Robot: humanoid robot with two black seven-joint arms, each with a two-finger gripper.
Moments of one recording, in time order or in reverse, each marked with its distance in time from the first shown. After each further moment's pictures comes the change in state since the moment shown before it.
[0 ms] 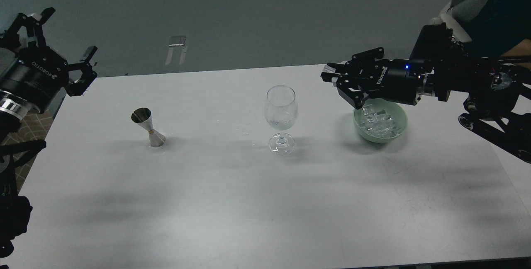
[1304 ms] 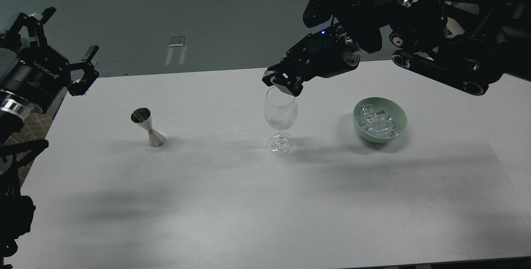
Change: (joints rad) left arm -0.001 -0.015 -0.005 -0.002 -0.002 0.000 -0.001; right arm 0.526 0.257 -0.295 -0.102 0.248 0.546 0.000
